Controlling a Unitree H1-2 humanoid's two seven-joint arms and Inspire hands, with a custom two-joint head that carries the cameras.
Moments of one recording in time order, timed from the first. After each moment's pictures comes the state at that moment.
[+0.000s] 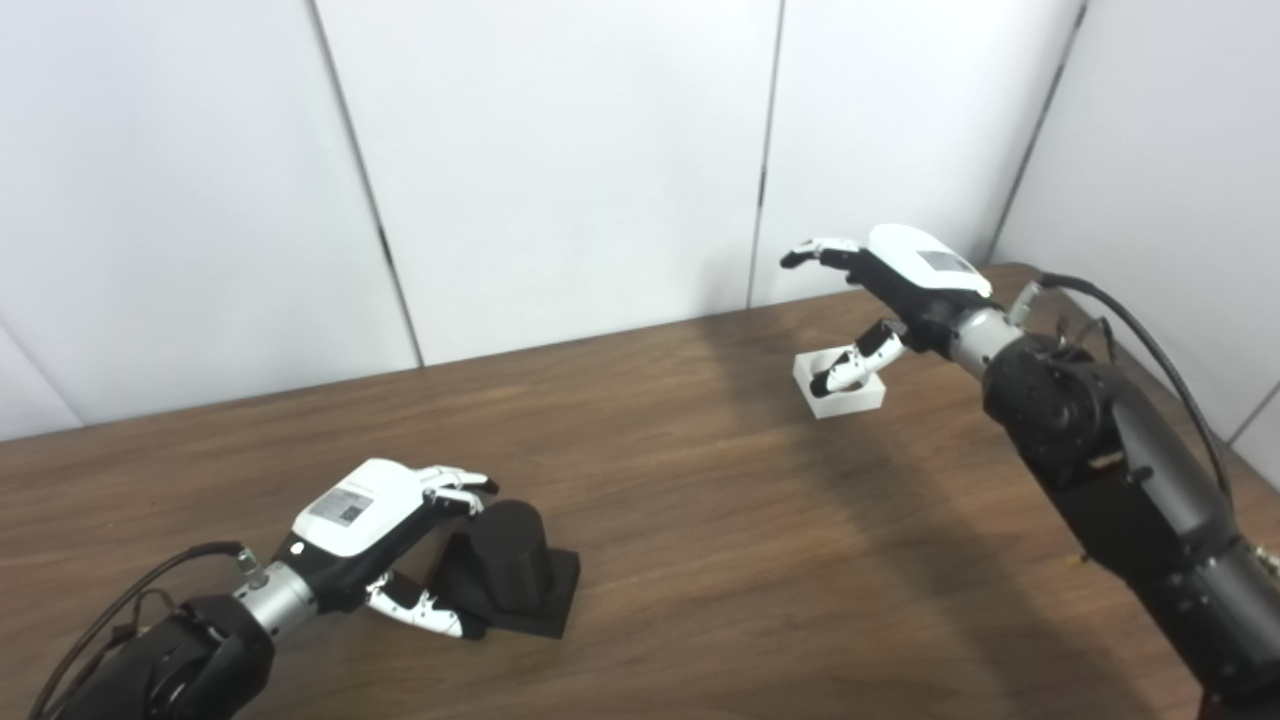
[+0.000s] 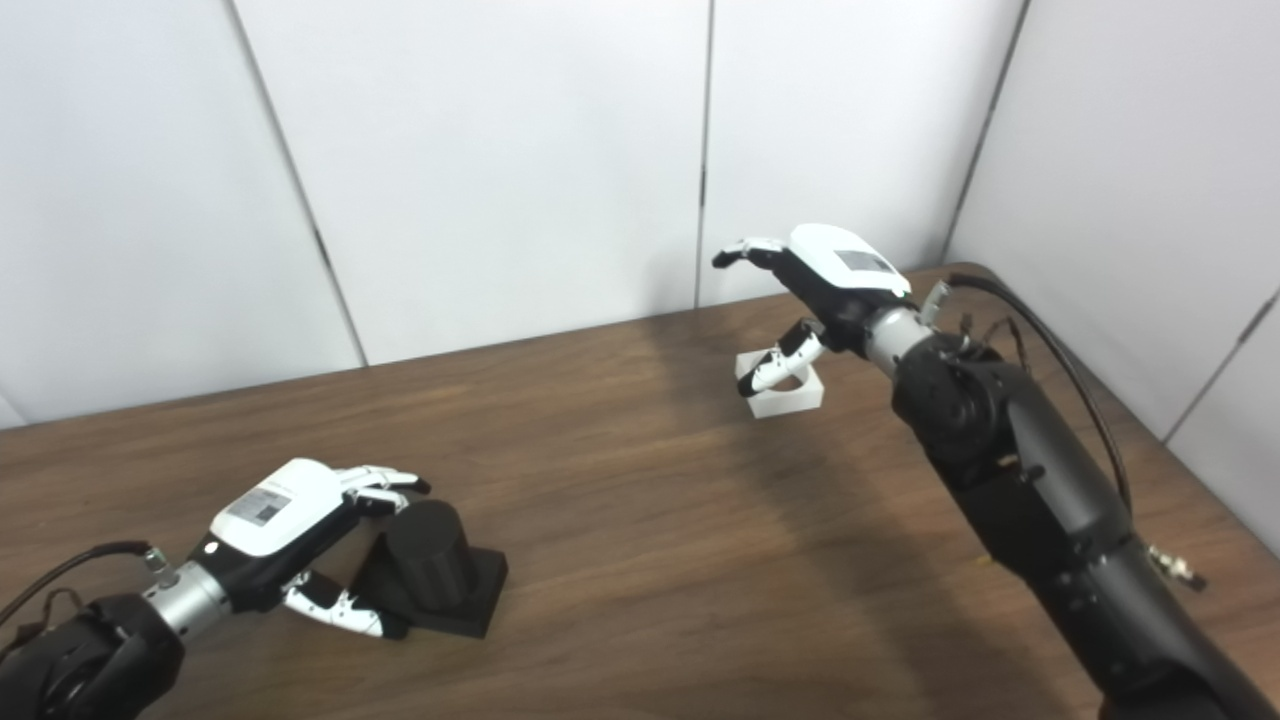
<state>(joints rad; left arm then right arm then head) -0.51 0.50 -0.56 0.37 0.70 -0.48 -0.06 -0.43 -0.65 0.09 -0.11 -0.62 0.23 0.38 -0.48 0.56</state>
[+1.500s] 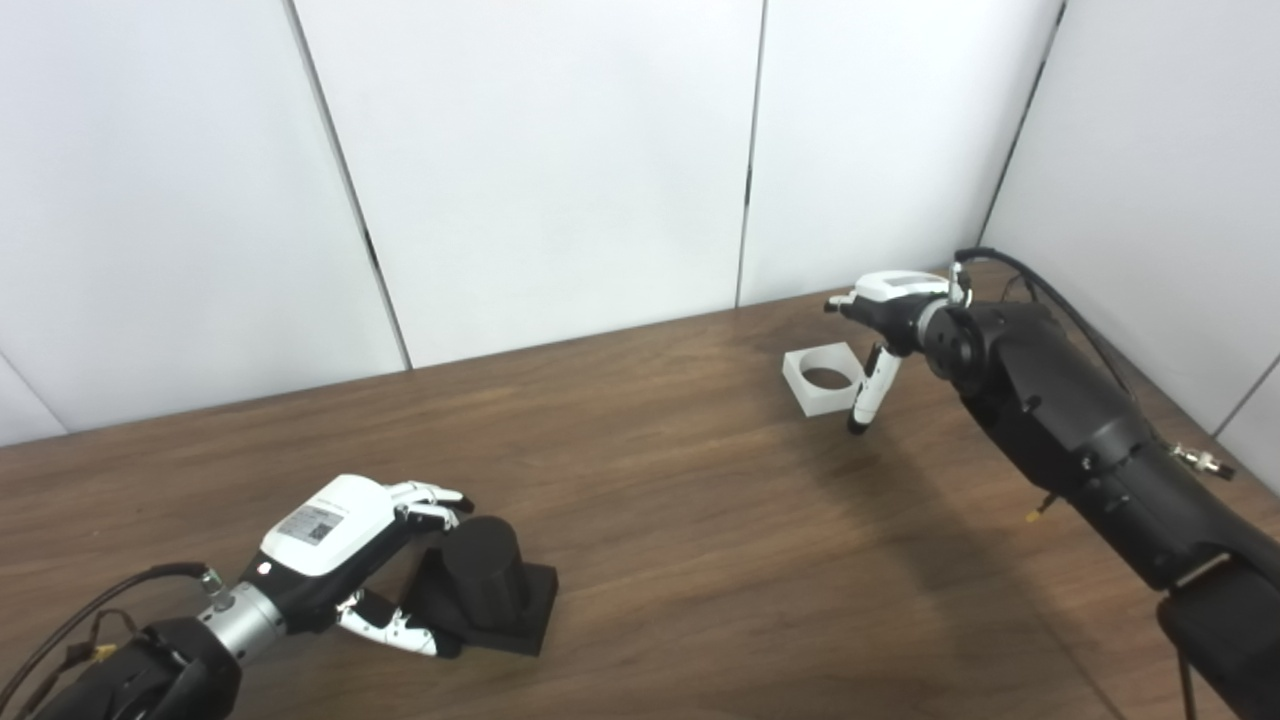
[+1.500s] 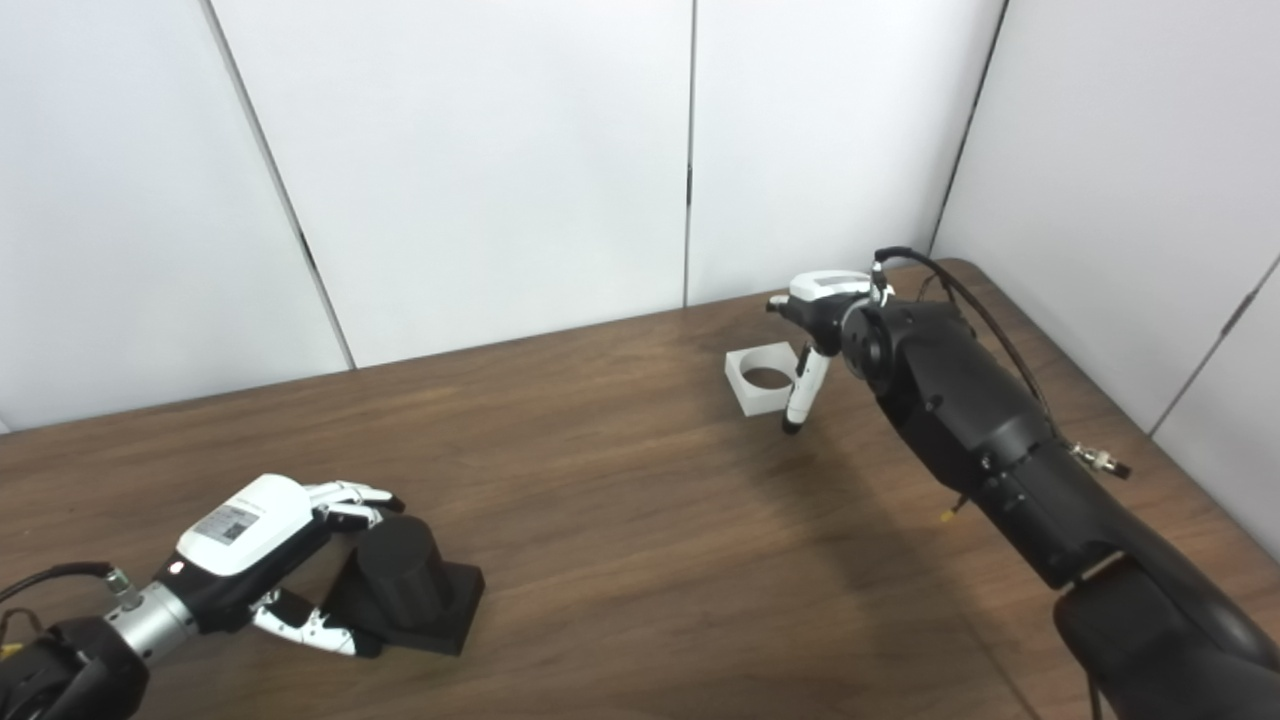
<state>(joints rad) -0.49 0.54 -0.56 0.33 0.67 -0.48 -0.07 -0.60 -0.67 0.29 0.17 -0.91 0.43 0.69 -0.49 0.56</state>
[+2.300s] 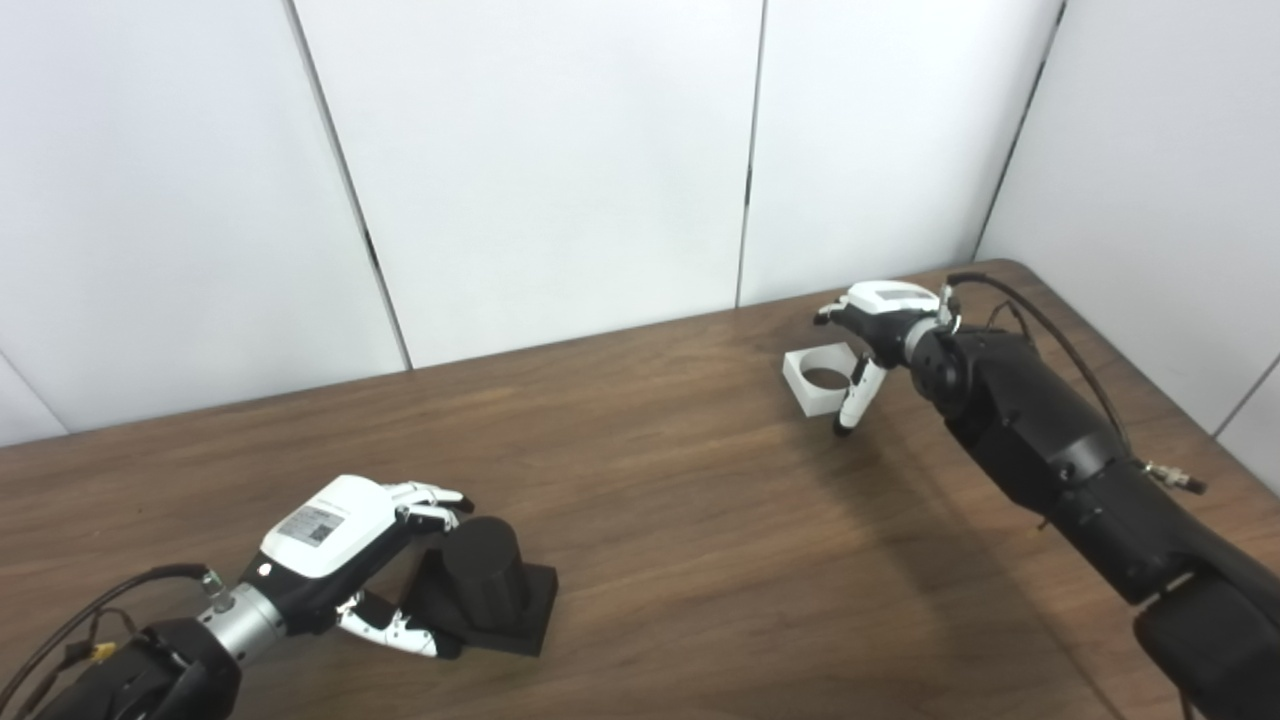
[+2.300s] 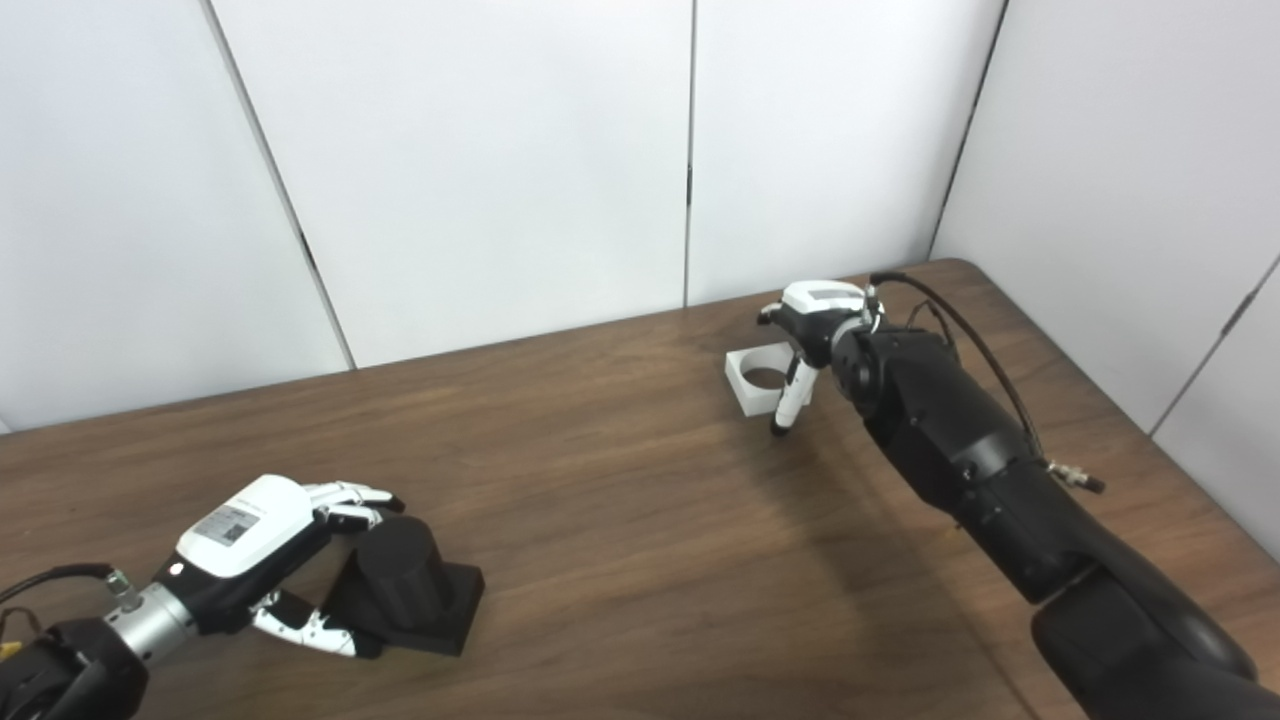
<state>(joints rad) -0.48 0.54 -0.55 0.32 0.69 -0.48 -0.07 -0.60 -0.63 0.31 0.30 -0.84 0.41 0.50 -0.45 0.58</state>
